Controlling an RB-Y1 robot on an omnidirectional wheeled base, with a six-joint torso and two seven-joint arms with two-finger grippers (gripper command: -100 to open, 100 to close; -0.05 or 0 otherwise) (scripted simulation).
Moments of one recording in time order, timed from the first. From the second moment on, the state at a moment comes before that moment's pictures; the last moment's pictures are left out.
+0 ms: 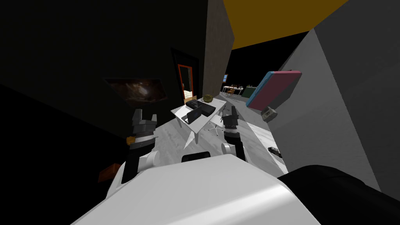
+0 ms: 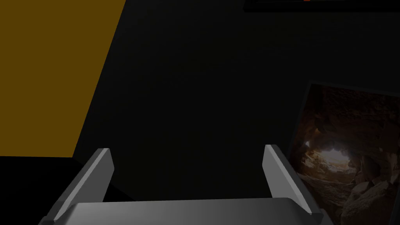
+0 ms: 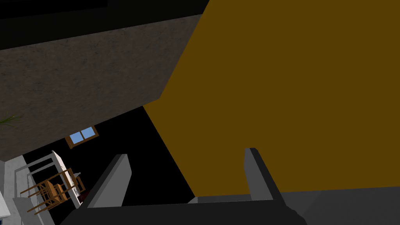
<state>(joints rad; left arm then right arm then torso) 0.46 0.05 0.05 -2.28 -0.04 -0.37 0.13 0.53 0.03 0.05 -2.34 0.05 -0.42 -0.14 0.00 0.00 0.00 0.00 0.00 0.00</state>
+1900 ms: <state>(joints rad) 0.44 0.22 0.07 -2.25 -0.07 -0.20 0.16 0.53 0.03 0.05 -2.34 0.05 -0.42 -0.14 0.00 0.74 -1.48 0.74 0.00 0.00</state>
